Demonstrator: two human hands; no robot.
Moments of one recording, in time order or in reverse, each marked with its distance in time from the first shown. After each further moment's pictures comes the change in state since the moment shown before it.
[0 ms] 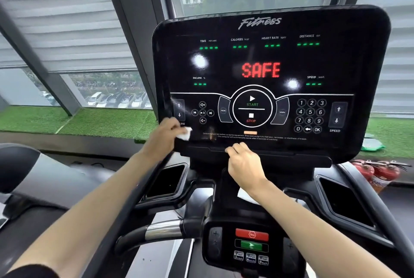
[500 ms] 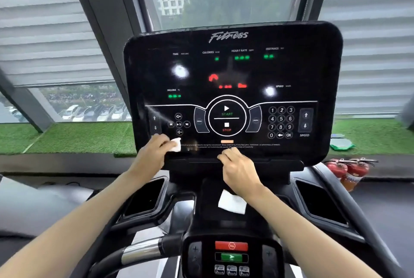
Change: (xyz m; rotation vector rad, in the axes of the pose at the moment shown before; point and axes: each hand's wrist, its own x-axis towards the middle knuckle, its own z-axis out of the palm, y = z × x) left_hand 0.006 0.019 0.028 -0.033 0.118 0.141; right_hand -0.007 0.038 -0.016 -0.015 0.002 -0.060
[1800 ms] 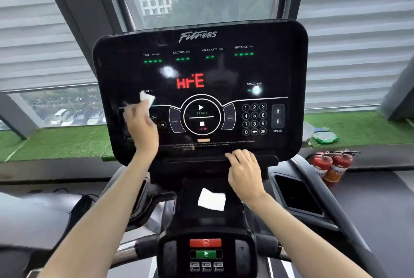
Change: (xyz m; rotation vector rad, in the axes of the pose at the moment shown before) left_hand 0.089 0.050 0.013 -0.166 0.579 -0.589; right_hand -0.044 0.041 -0.027 -0.074 0.066 0.238
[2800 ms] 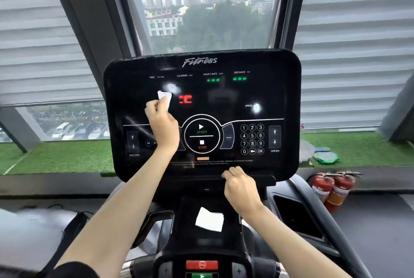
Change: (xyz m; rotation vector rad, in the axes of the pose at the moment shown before) left_hand 0.030 0.065 0.029 -0.087 0.025 -0.021; right_hand 0.018 -0.003 -0.008 0.030 -0.066 -0.029
